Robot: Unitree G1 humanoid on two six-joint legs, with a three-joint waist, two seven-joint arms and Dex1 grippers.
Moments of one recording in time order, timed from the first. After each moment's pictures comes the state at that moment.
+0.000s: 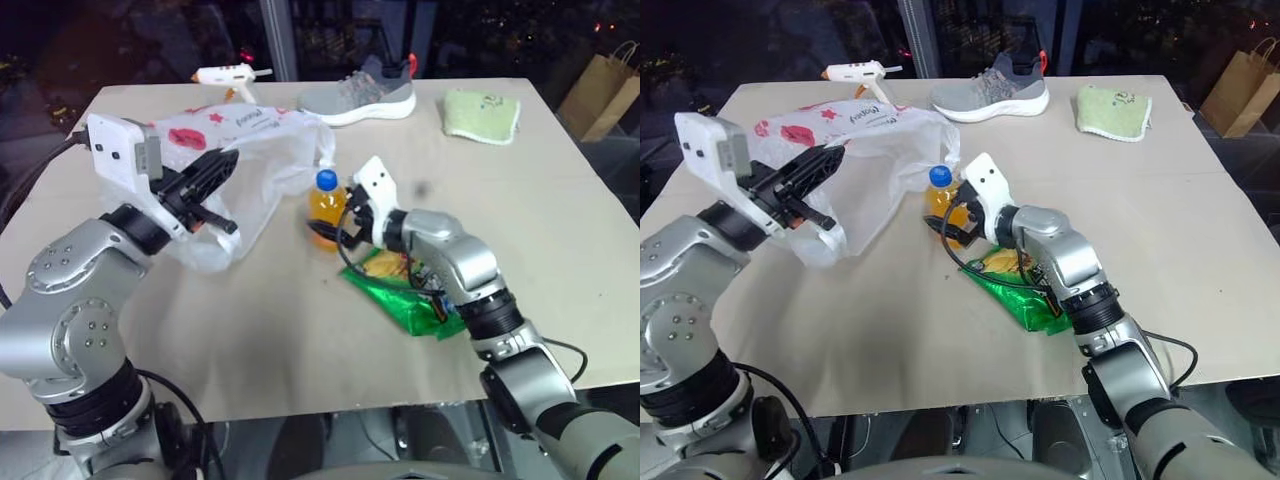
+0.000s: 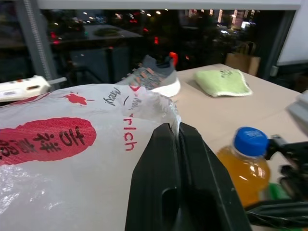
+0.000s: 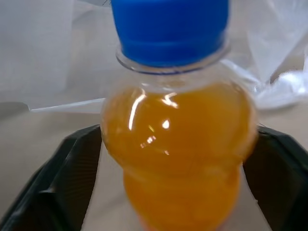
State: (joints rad) left arm -0.43 0.52 0.54 -0.65 -0.59 1.05 -0.53; right arm -0.76 -0.10 0.26 0.16 0.25 0.53 0.61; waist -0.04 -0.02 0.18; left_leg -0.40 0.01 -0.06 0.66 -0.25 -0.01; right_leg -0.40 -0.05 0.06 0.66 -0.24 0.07
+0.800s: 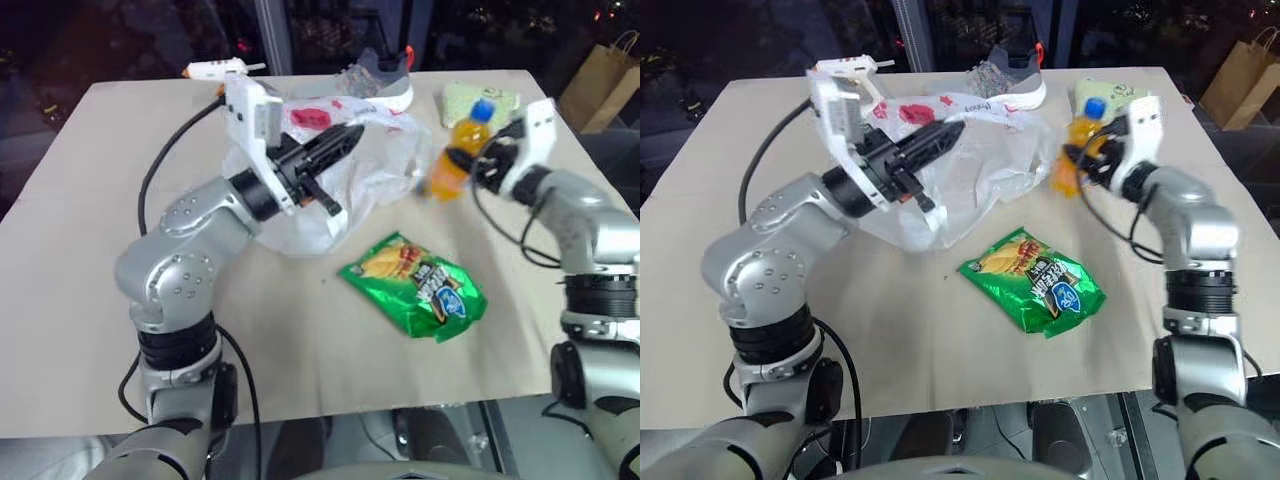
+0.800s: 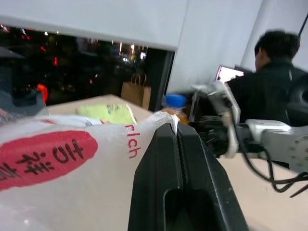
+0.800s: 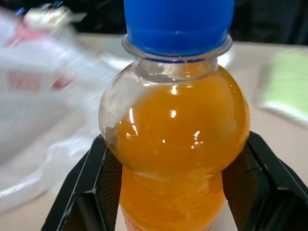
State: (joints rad) left arm -0.67 0.34 0.27 -0.48 -0.78 0.93 -0.42; right arm -0.78 -0.47 -0.22 0.12 0.41 0.68 0.56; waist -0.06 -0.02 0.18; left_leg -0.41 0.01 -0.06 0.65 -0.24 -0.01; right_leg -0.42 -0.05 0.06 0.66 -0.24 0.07
